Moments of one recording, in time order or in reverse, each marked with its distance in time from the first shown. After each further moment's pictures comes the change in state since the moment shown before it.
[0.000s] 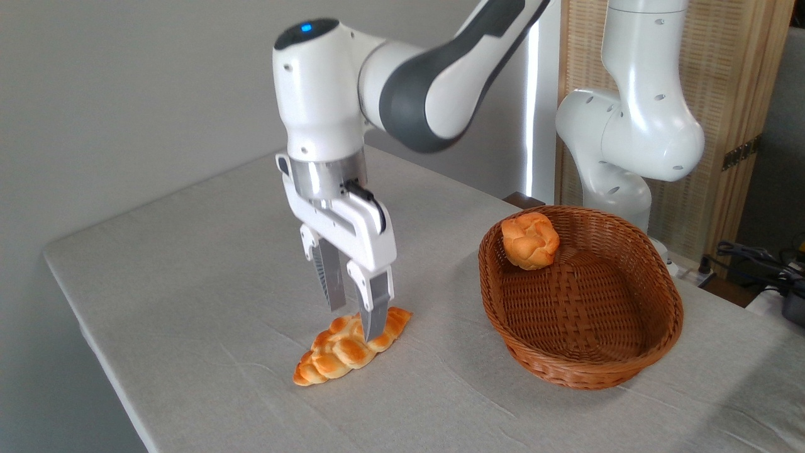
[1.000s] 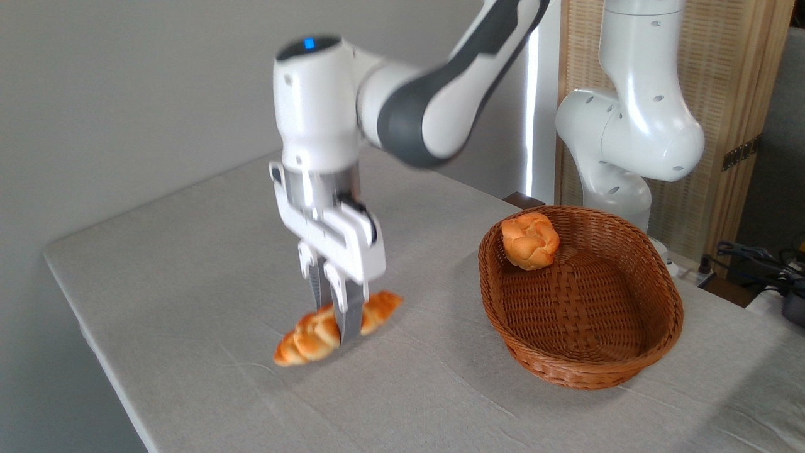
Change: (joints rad) arm -0.001 0.003 0.012 0.034 -0.008 0.026 0.004
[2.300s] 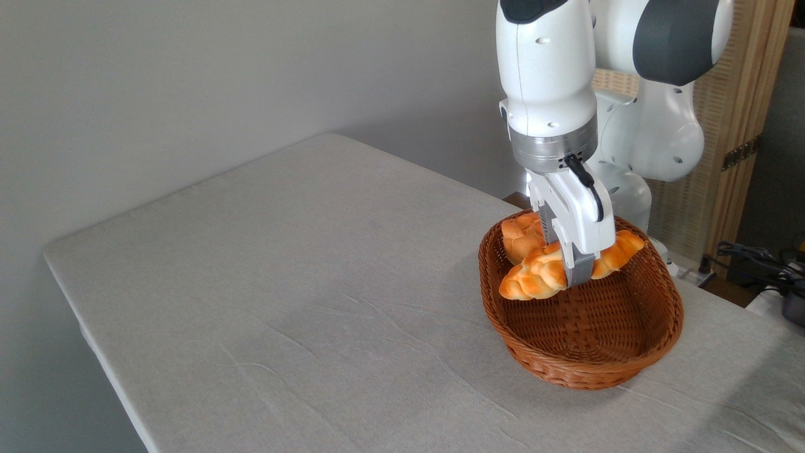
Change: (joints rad) arm -0.020 -0.488 0.401 -0.271 0.188 -0.554 0.730
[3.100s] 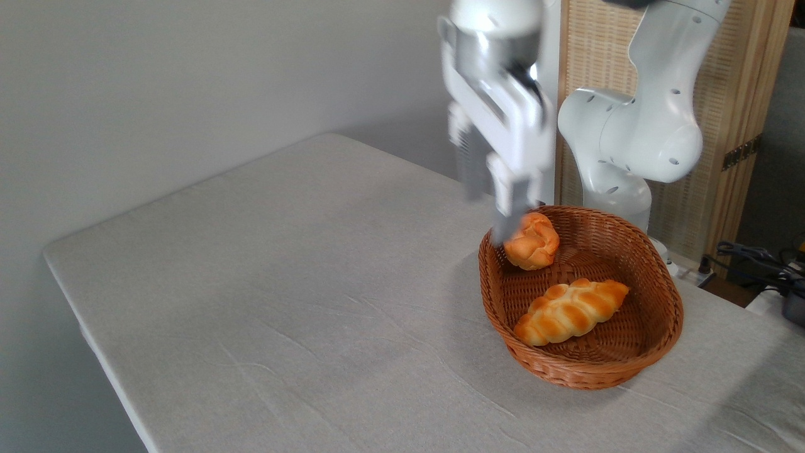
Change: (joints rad) arm -0.048 0.051 -0.127 0.262 -0.192 -0.014 -0.213
